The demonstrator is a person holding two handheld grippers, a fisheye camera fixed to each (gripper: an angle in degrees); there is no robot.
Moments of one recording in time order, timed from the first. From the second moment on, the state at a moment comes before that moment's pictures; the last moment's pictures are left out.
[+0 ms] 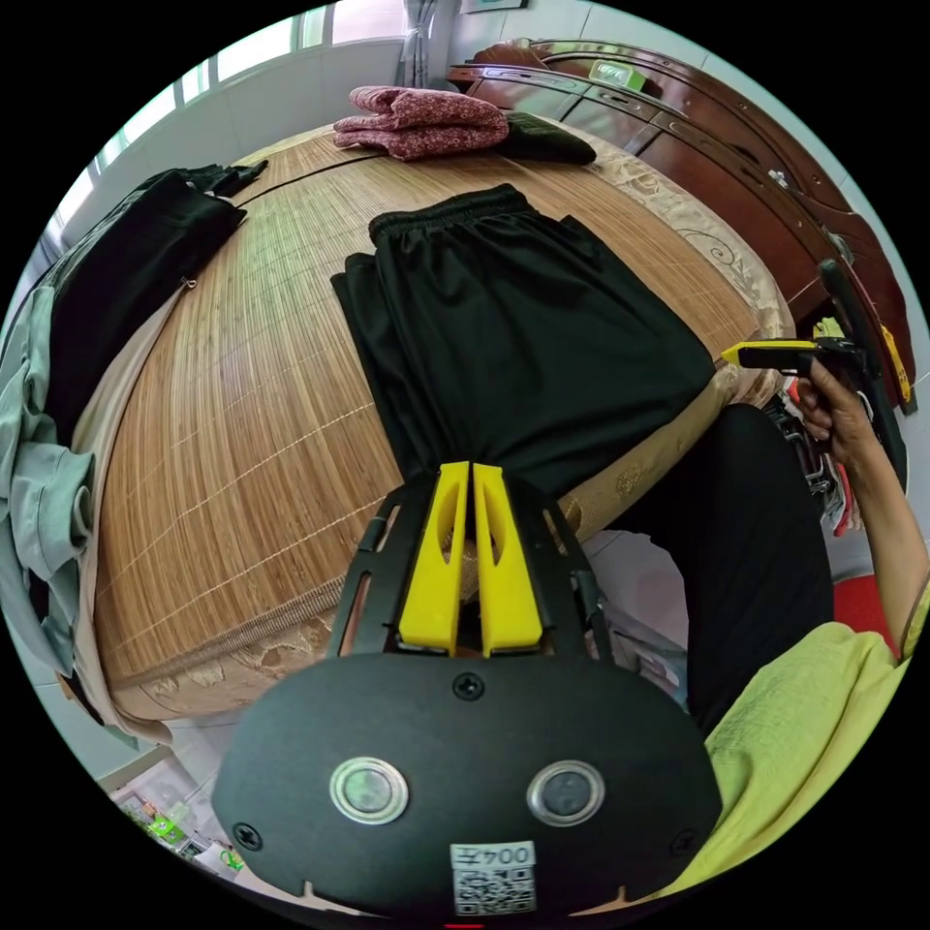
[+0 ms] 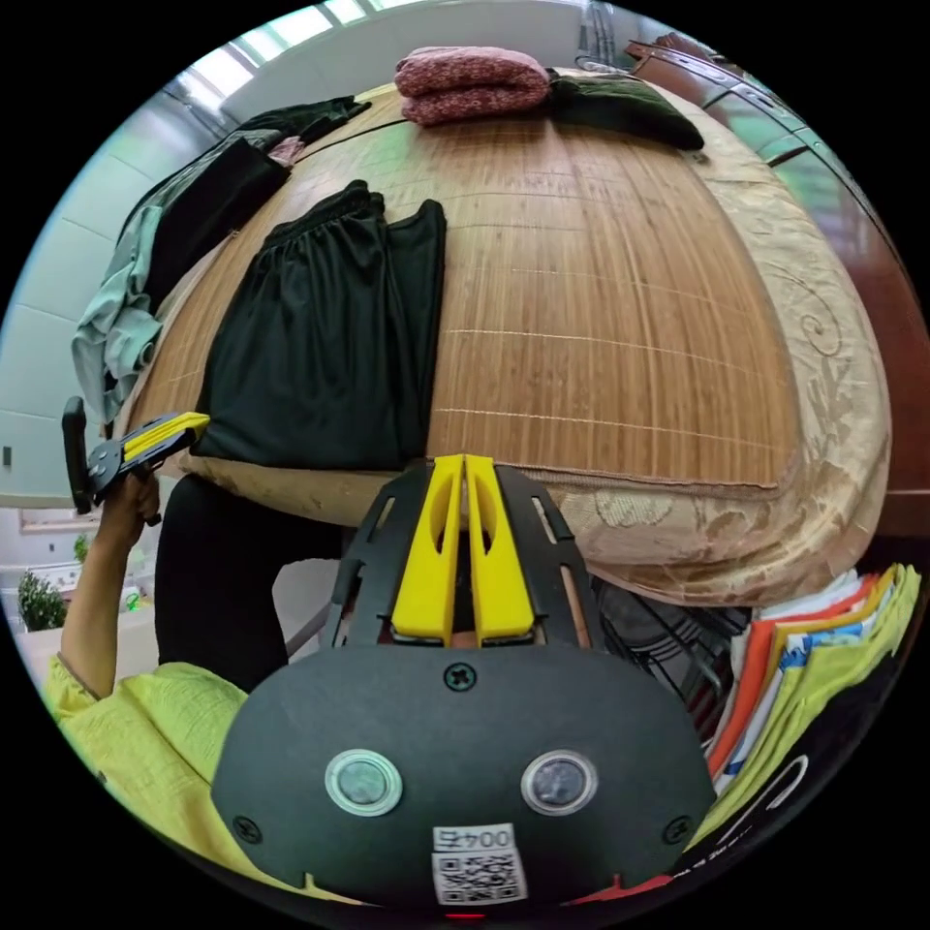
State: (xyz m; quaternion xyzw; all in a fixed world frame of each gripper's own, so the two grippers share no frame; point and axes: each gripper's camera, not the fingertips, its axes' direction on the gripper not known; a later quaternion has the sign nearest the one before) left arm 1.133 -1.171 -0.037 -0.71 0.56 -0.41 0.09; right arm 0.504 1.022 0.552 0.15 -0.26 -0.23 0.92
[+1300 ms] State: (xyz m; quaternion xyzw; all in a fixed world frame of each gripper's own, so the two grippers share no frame) left arm 1.149 -1.194 -0.012 -0.71 0.57 -0.41 0.07; right arm 0.432 1.040 0.527 0.14 -0.23 -0.35 0.90
